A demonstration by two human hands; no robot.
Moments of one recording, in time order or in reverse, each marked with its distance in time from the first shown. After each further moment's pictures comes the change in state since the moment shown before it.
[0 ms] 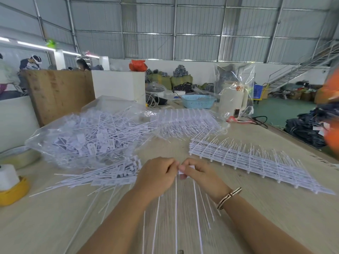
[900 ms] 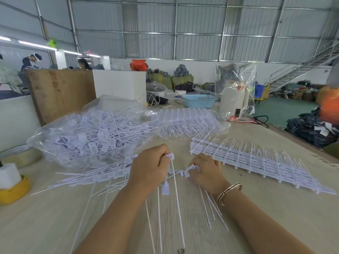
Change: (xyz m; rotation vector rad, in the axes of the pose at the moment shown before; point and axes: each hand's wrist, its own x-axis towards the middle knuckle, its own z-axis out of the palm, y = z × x) left_hand -0.001 0.003 -0.025 -0.101 0.163 -0.003; right_hand 0.022 0.045 -0.022 -0.885 0.185 0.081
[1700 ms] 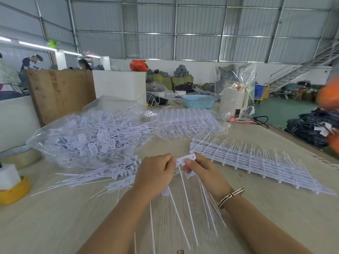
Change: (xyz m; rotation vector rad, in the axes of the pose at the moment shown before) left_hand -0.003 0.003 0.015 0.081 -0.090 -0.031; right_hand -0.022 -0.032 -0.020 0.931 -0.053 -0.041
